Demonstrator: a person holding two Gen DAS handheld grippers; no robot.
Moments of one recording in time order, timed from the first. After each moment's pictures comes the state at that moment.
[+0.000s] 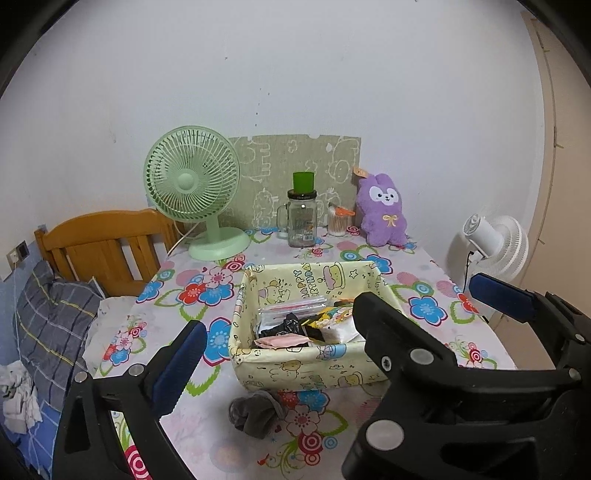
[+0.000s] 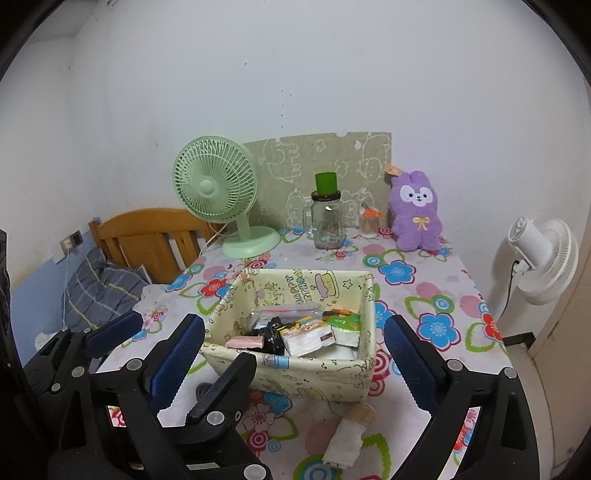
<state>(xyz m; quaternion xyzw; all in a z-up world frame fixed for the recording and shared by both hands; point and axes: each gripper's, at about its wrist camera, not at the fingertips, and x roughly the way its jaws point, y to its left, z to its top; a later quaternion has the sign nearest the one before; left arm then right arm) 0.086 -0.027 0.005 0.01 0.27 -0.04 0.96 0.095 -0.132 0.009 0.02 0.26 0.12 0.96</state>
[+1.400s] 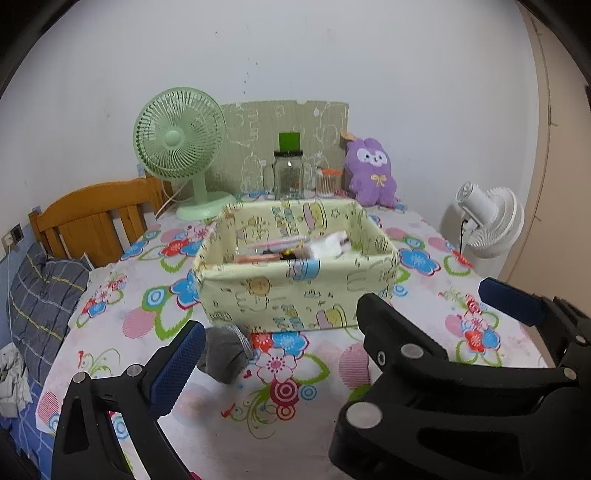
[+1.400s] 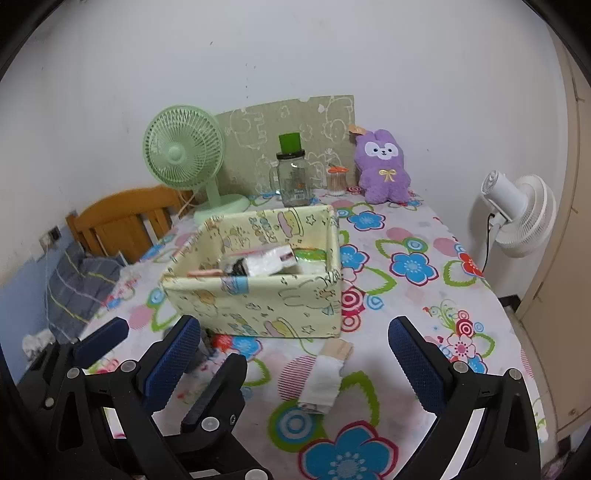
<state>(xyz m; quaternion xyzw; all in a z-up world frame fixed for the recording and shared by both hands) 0.062 -0.050 -0.064 0.02 0.30 -0.04 0.95 0.069 -0.153 -0.059 0.02 0.31 0.07 0.95</state>
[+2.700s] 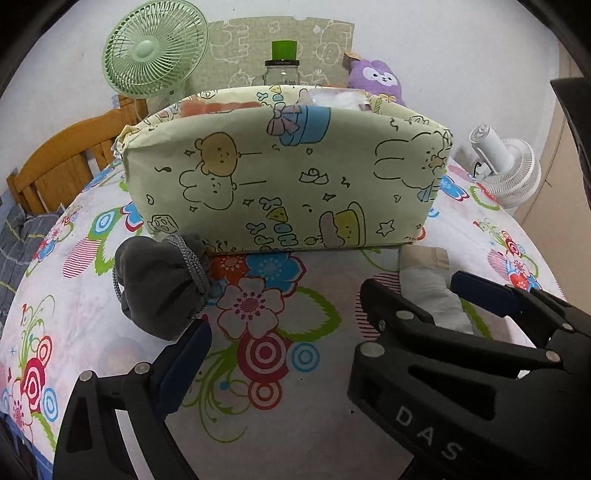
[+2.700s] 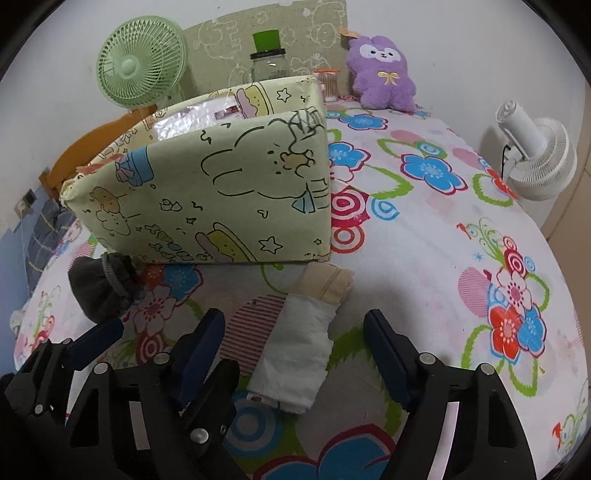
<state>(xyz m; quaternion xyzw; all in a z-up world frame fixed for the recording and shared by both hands) 0.111 -0.056 -0.148 0.01 0.41 -0.05 0.91 0.128 -0.157 -0.157 0.02 0.43 0.06 0.90</state>
